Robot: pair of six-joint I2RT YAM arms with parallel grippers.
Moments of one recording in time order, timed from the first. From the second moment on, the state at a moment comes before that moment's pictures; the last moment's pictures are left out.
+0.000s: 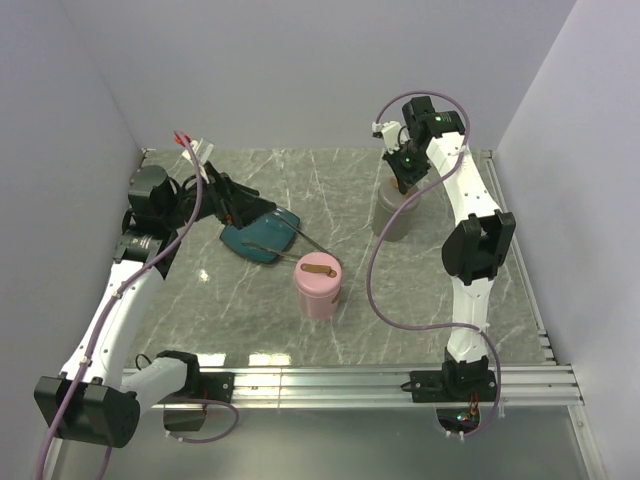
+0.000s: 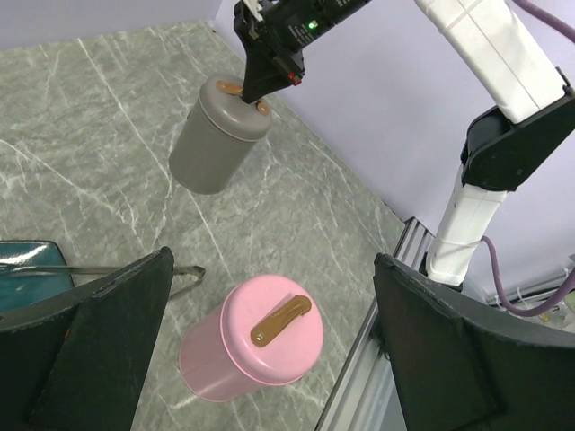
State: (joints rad) left arm -0.15 1.05 1.05 -0.07 0.87 -0.48; right arm 0.21 2.14 2.28 -1.34 -0.14 -0.48
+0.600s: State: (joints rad) left arm -0.14 1.06 1.05 -0.06 0.87 -0.49; right arm 0.20 2.14 2.24 -1.29 -0.23 -0.54
